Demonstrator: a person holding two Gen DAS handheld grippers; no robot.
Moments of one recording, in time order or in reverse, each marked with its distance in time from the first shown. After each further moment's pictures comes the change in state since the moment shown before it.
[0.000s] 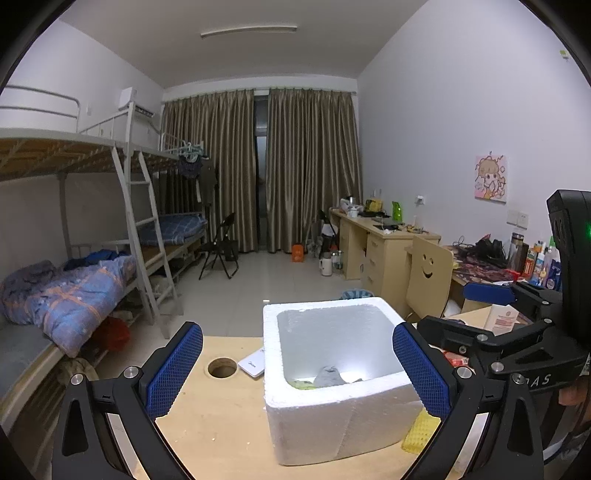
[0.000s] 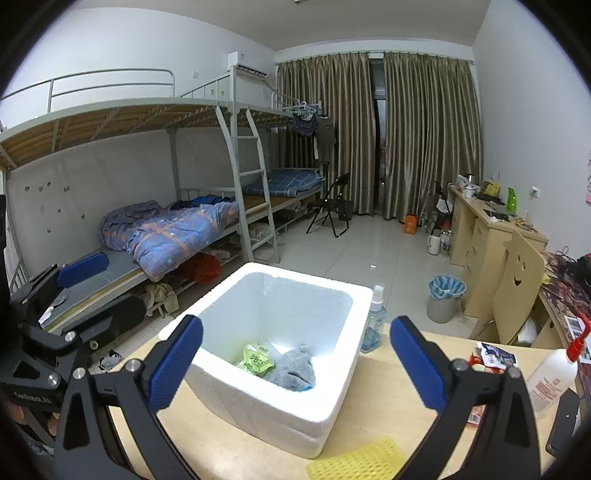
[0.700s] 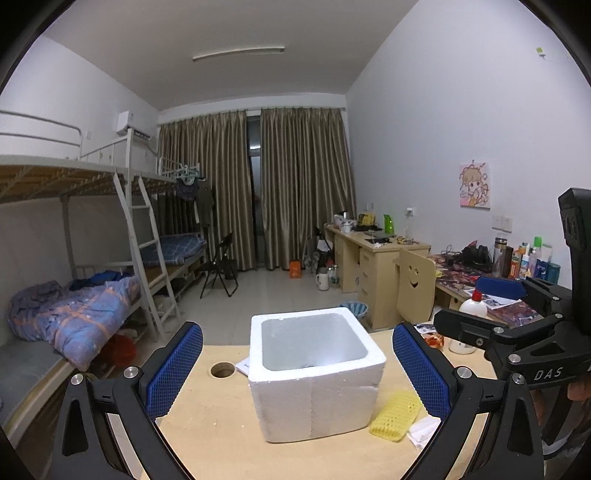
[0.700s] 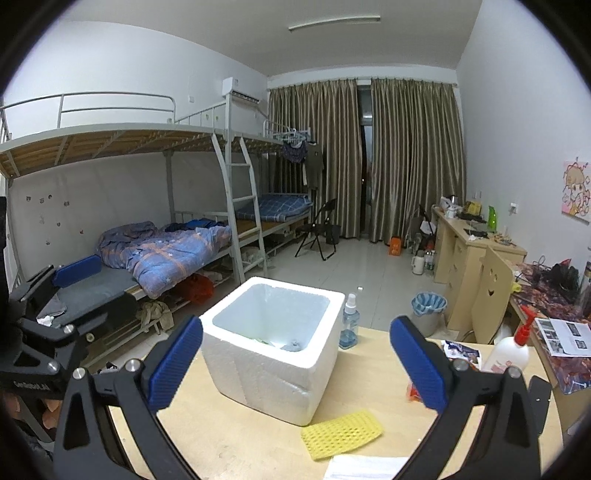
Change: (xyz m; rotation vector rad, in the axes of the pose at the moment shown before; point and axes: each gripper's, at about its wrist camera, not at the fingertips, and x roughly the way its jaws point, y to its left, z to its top) left arm -0.096 -0.041 0.009 0.042 -0.071 -0.001; right arm -0.090 0.006 -0.008 -0.003 -0.107 -0.045
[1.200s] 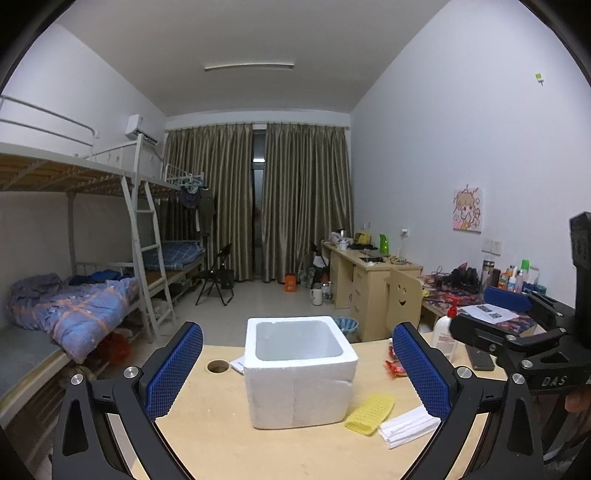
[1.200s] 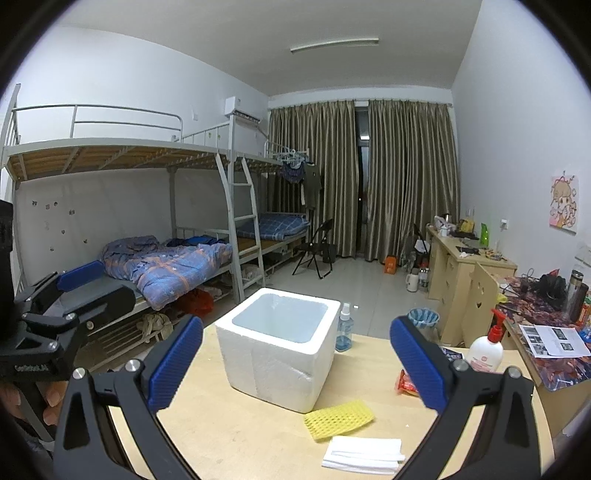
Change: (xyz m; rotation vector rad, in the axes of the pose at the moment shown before) left arm -0.073 -0.004 0.001 -0.054 -0.066 -0.014; right arm -0.062 0.013 -0.011 -0.013 -0.084 -0.020
